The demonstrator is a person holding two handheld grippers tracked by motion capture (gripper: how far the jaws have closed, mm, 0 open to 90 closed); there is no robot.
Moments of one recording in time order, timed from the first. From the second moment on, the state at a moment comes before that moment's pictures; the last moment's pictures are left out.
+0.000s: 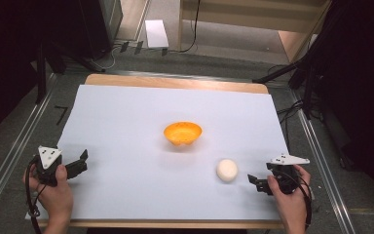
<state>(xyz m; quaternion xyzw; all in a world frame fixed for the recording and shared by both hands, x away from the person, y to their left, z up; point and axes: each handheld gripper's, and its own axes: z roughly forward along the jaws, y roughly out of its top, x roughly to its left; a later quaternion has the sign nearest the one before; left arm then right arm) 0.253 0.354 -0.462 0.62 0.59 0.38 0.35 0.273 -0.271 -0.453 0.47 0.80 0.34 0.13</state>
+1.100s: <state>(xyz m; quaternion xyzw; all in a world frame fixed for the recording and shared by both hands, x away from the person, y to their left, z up) 0.254 0.353 -0.462 0.63 0.59 0.37 0.34 0.295 -0.211 -0.453 0.40 0.86 0.30 0.08</state>
